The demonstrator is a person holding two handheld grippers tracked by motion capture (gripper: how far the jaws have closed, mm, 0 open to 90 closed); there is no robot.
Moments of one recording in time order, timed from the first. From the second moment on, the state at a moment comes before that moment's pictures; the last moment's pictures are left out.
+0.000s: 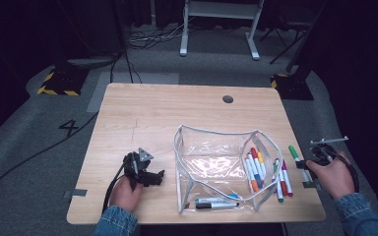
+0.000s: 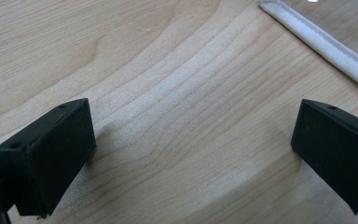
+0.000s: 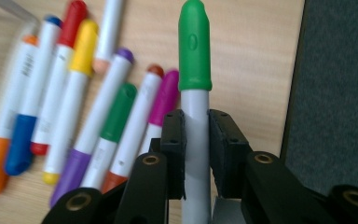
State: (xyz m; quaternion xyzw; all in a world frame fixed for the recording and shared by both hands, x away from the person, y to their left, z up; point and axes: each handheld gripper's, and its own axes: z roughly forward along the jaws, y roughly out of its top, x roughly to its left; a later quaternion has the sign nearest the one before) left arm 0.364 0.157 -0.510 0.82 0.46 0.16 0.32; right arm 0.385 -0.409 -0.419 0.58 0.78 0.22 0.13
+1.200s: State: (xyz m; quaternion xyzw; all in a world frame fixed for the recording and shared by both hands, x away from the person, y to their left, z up) left arm 0.362 0.158 -0.510 0.82 0.46 0.16 0.31; right arm 0.372 -0.307 -0.280 0.37 0.85 0.33 0.15
